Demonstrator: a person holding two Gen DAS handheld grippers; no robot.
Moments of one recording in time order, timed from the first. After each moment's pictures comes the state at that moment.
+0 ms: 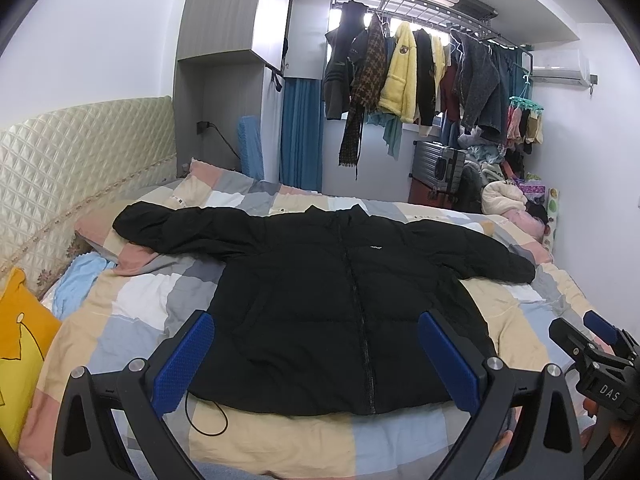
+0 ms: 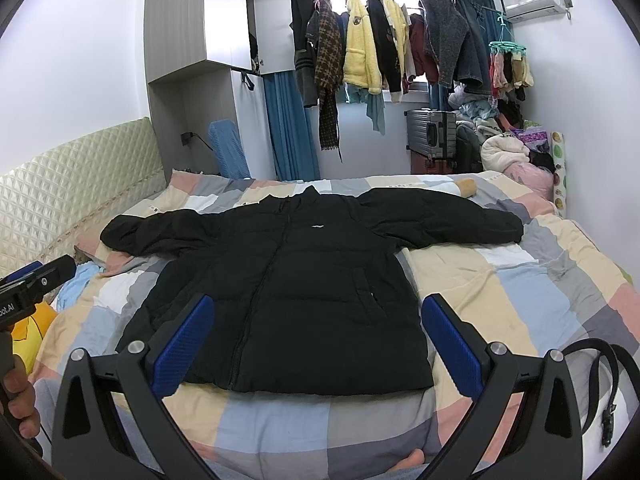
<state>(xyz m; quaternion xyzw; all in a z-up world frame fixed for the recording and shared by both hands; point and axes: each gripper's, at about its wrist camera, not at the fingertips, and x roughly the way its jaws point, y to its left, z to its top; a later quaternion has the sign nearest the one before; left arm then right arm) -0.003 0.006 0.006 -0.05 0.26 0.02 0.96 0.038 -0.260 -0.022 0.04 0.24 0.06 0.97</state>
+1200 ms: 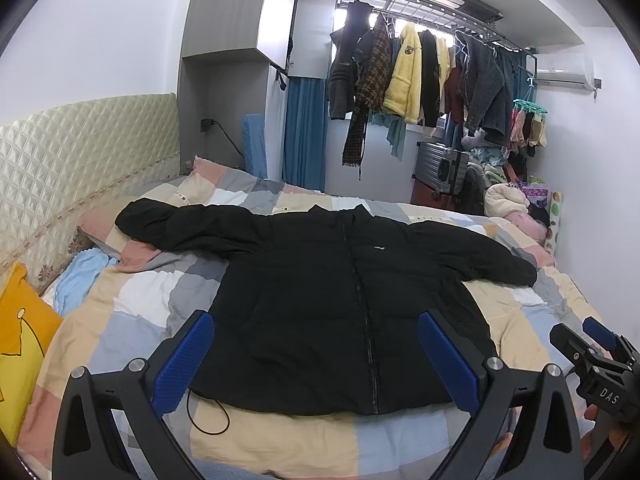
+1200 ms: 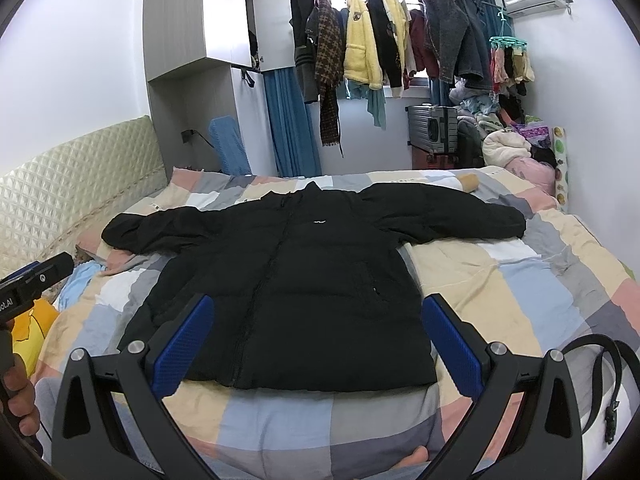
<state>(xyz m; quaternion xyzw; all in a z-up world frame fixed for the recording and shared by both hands) -0.001 0.004 0.002 -0.06 0.26 0.03 0.96 0.035 -0.261 -0.026 0.04 0.25 0.06 0.96</state>
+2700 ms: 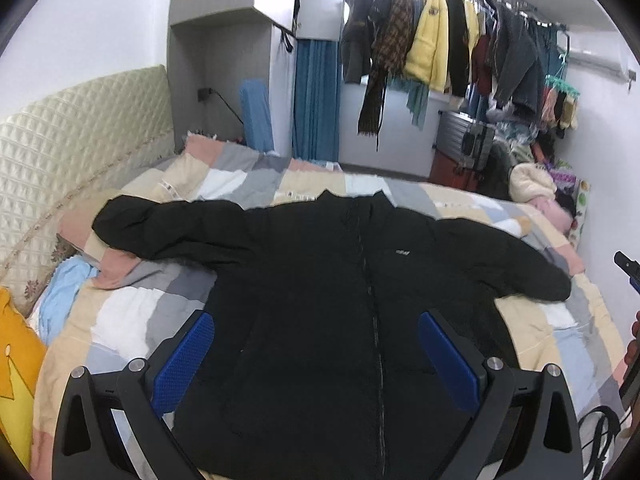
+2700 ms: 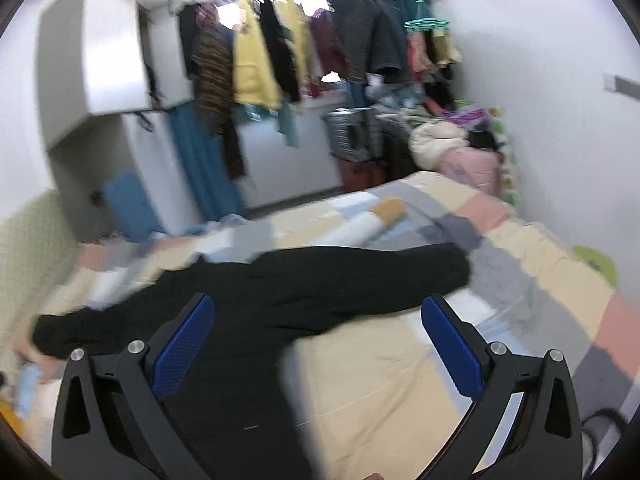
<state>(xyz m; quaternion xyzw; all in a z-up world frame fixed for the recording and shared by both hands) 0.190 0.004 -0.003 -0.06 0.34 0.05 0.94 0.246 -0.444 0.006 0.10 0.25 -0.08 0.96</state>
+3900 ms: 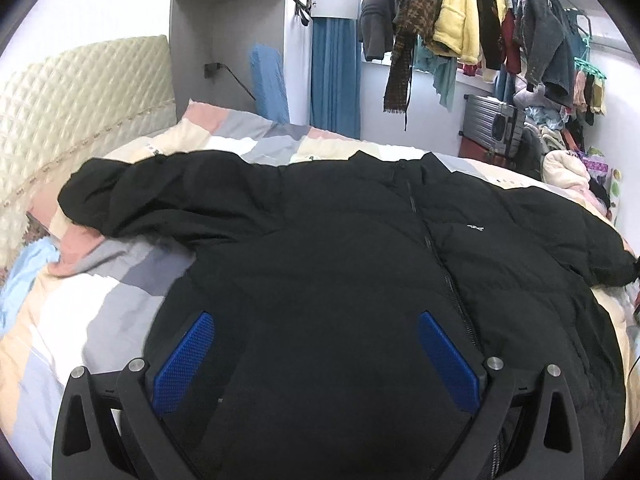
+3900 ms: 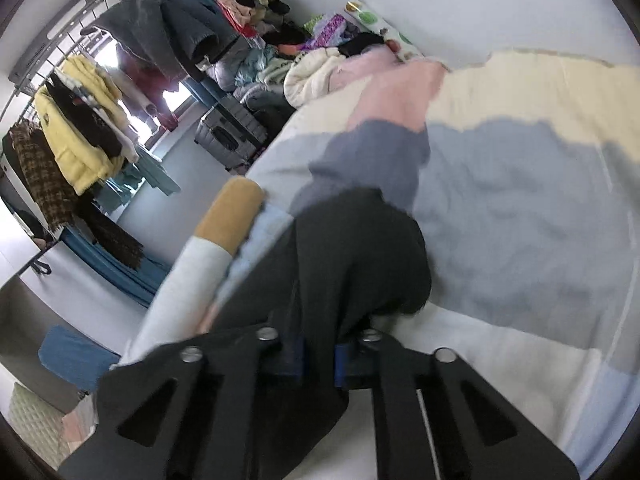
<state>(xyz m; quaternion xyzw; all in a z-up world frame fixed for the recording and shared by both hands) 0.304 0.049 -0.166 -0.04 0.33 0.09 0.94 0.451 -0.698 -0.208 0.39 0.22 -0.19 0.87</state>
